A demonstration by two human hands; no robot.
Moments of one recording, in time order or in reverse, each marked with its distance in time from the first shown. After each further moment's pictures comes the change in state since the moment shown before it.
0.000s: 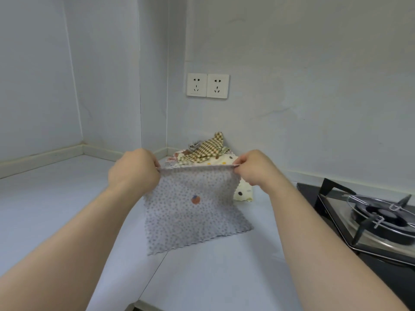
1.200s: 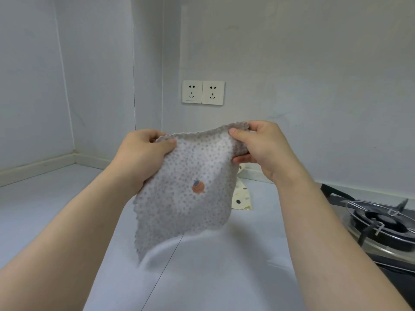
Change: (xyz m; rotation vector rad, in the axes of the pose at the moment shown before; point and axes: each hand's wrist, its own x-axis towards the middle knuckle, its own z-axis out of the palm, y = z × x) left_hand -0.012 0.048 -0.048 -0.916 -0.113 -0.092; right_hand -0.021 -0.053 -0.041 0.705 0.111 -0.161
